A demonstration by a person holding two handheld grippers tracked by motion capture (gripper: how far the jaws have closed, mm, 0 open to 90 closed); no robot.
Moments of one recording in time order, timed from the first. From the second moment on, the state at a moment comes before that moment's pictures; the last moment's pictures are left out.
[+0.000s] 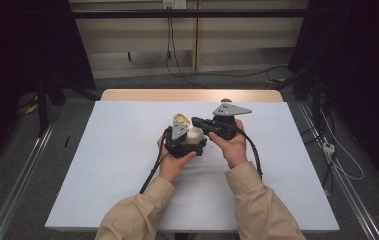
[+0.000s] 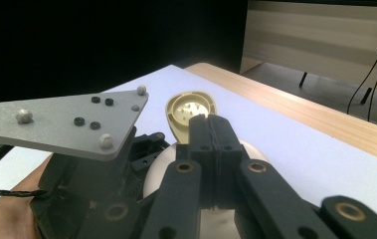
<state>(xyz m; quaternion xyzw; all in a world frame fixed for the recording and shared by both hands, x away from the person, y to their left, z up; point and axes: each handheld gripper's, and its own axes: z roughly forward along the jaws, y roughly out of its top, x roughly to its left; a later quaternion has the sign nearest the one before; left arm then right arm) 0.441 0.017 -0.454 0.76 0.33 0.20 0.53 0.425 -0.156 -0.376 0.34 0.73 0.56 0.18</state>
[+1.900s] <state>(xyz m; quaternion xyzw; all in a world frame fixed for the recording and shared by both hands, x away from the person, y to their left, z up) 0.407 0.087 -0.437 0.79 0.32 0.15 0.51 0.376 -0.201 -0.394 0.39 0.70 0.56 0.22</state>
